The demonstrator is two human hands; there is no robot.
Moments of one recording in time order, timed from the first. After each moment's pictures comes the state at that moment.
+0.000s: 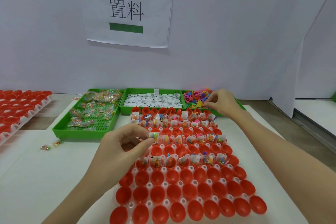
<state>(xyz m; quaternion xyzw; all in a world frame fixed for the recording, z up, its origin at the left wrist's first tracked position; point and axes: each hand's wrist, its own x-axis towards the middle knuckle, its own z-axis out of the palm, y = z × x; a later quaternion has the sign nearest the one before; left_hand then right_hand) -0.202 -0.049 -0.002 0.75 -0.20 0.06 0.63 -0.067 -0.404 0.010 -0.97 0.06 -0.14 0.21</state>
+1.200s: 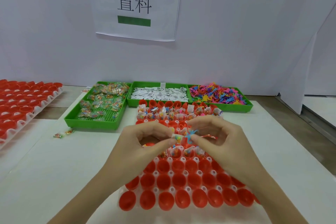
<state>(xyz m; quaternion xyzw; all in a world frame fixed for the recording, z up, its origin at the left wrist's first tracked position) -0.218 -0.062 0.000 0.72 -0.27 0.03 0.64 -0.254 -0.287 0.011 -0.81 -0.13 -0.15 0.56</state>
